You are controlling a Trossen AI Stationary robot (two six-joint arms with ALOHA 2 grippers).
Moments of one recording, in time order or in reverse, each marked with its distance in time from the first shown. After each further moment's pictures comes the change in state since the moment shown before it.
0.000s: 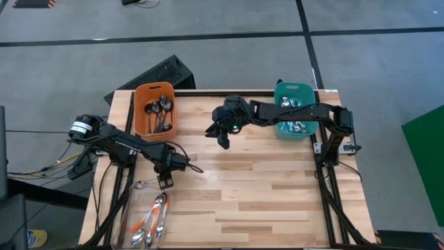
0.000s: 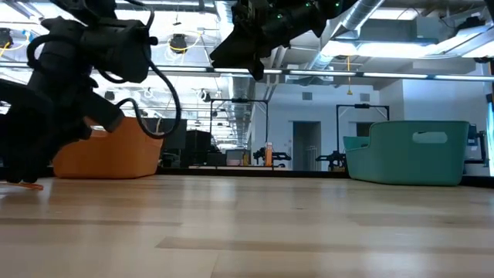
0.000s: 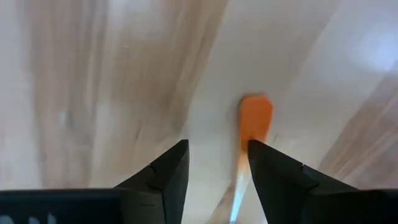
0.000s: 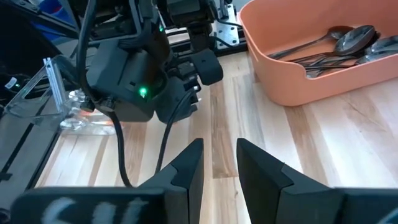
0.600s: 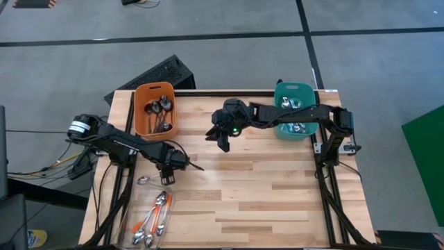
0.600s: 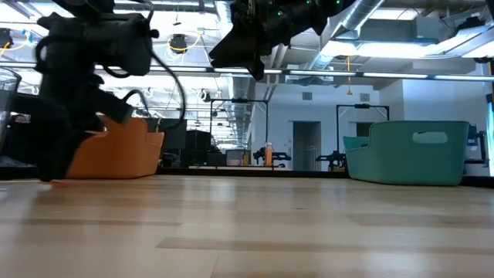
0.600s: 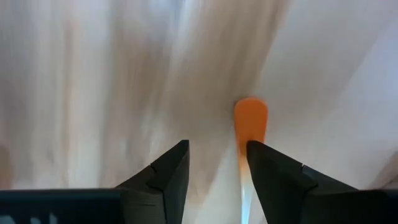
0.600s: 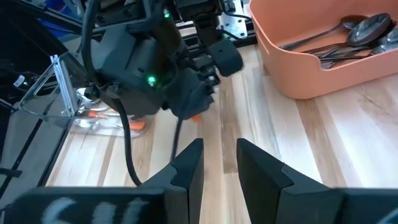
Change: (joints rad) left arm 0.018 -0.003 -0.011 0.052 -0.191 0.024; right arm 0.027 0.000 0.000 -0.015 0.004 0.029
